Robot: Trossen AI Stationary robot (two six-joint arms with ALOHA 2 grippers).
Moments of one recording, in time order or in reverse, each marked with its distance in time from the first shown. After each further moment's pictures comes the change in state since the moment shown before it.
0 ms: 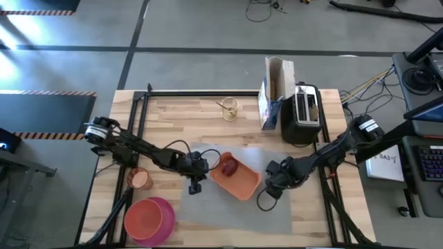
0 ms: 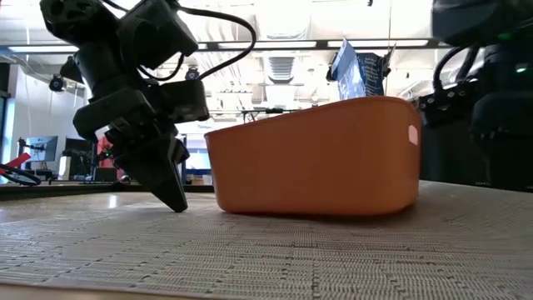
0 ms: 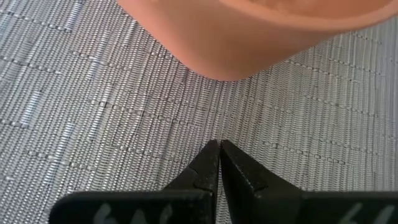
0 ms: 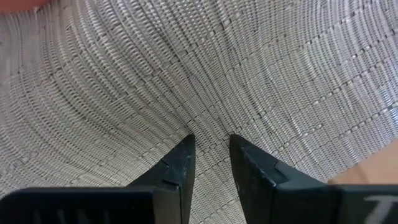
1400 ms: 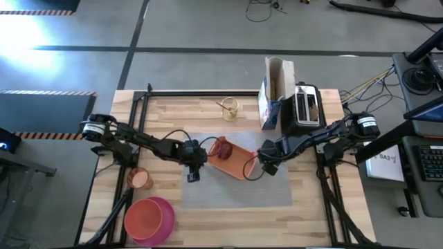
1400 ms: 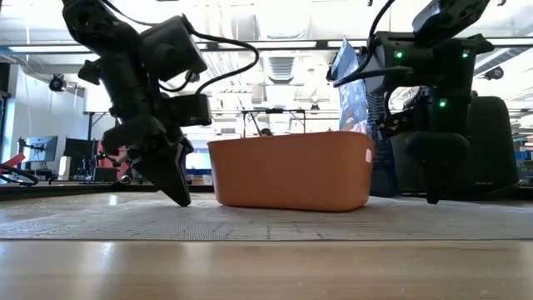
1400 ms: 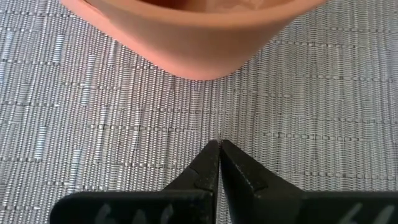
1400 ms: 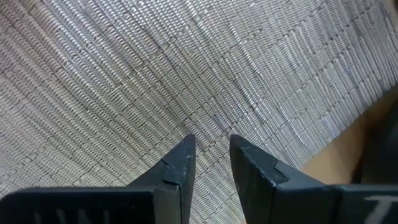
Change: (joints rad) left arm 0.152 -0.043 -0.005 -0.114 -0.049 0.199; right arm -0.354 -0.003 -0.002 -0.061 0.106 -0.380
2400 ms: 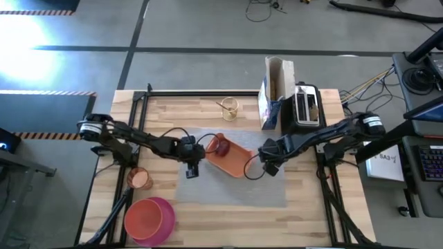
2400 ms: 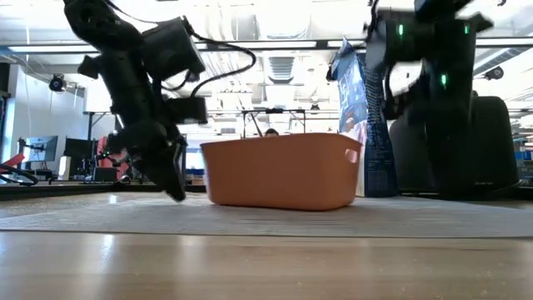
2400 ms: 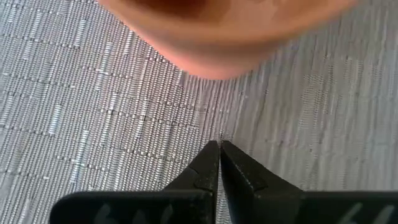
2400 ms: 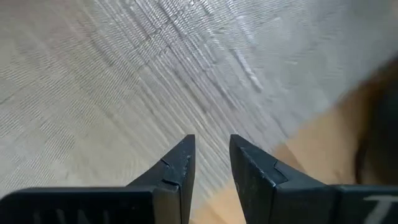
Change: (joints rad) left arm 0.018 -0.071 0.013 -0.071 -0.066 -0.006; right arm 0.009 -0.072 0.068 -0.125 -0.084 0.074
